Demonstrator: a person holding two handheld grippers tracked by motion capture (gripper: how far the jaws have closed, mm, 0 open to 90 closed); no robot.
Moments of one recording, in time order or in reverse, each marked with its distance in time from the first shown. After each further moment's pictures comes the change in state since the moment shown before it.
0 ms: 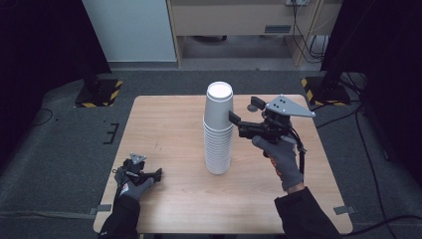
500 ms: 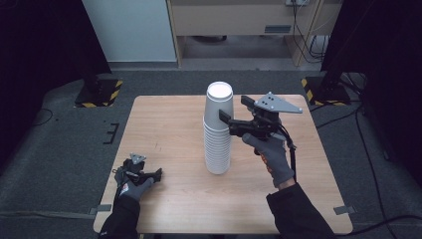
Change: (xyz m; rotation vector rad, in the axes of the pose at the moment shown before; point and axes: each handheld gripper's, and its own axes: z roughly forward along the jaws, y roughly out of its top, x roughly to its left) left arm 0.000 0.000 0.000 0.000 0.000 0.000; right arm 0.008 -0.001 0.021 0.010 0.034 0.014
